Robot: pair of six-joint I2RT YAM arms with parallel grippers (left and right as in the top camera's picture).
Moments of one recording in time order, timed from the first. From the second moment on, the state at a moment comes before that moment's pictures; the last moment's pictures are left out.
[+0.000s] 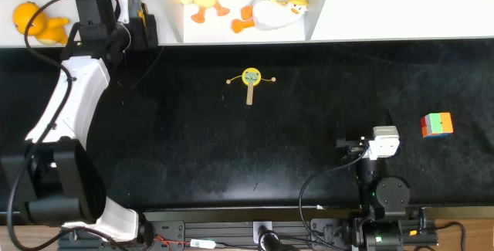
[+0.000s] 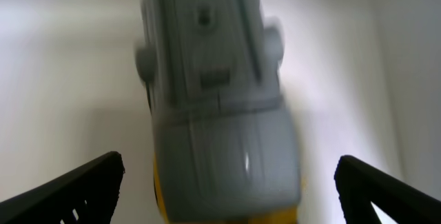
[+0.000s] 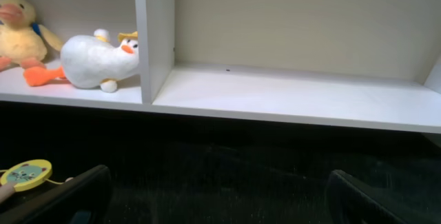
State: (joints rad) left arm 0.05 1.75 1.30 -0.36 0.04 -0.01; right arm 0.03 0.01 0.02 -0.02 0.00 -0.06
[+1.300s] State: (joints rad) left arm -0.06 0.02 0.01 -0.08 -0.04 0.01; right arm 0.03 0.01 0.02 -0.02 0.00 -0.06
